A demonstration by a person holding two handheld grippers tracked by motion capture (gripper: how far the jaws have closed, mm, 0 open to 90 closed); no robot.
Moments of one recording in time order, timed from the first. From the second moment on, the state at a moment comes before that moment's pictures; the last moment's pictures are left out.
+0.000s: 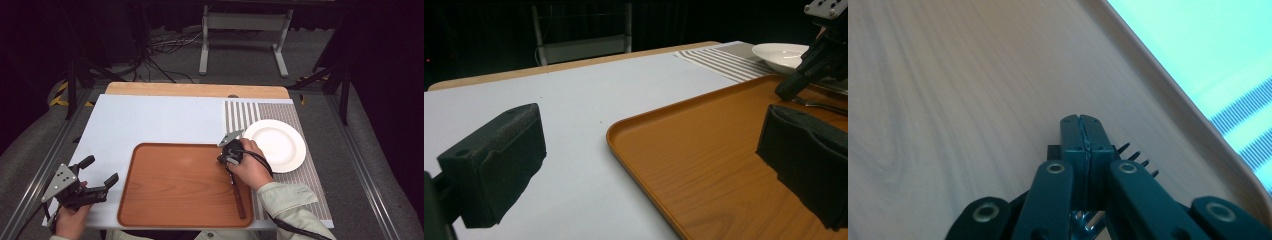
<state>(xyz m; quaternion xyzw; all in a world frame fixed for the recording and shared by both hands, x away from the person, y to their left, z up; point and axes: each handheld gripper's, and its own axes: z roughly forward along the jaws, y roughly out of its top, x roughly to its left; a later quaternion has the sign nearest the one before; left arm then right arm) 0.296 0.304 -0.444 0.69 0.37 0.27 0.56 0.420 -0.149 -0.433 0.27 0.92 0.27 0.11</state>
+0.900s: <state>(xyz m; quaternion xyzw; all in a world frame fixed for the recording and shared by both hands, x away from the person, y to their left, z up) 0.296 0.303 -0.444 0.69 0.37 0.27 0.56 0.420 -0.171 -0.428 0.31 0.91 0.26 0.12</state>
